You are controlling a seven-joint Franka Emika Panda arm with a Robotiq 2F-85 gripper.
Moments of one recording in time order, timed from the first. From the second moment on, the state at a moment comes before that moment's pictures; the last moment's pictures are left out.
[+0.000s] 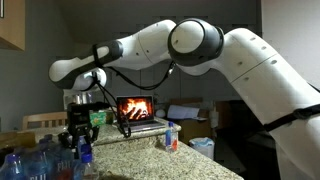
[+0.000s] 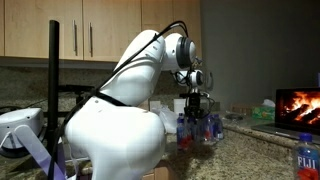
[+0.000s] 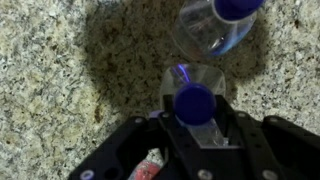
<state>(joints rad) 0.28 0.56 0.15 -1.33 -0.01 1.65 0.29</state>
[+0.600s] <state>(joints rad) 0.29 0.55 0.13 -1.31 -0.02 1.65 0.29</state>
